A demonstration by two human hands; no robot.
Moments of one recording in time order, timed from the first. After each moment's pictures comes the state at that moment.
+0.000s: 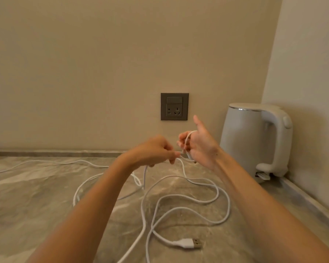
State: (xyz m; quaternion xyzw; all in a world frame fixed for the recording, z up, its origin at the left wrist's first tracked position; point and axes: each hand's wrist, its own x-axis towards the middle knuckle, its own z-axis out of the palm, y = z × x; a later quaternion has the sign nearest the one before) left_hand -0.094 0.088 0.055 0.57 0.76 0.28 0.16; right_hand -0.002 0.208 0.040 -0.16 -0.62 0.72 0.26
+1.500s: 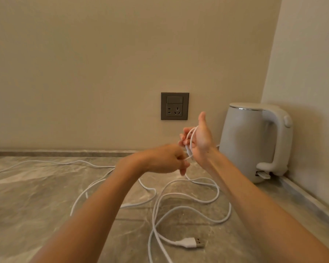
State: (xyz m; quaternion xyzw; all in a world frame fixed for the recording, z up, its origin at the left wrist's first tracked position) left_hand -0.071 0.085 0.058 0.65 0.73 0.15 0.13; right_hand -0.011 0.188 0.047 -0.18 -0.52 0.74 0.39
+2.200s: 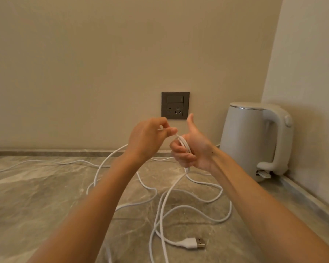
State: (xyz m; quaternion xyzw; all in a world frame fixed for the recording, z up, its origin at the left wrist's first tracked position) left_hand -0.099 0.087 0.057 0.54 0.71 0.41 -0.17; right_hand -0.006 0.197 0.041 -0.08 -0.68 0.73 0.06
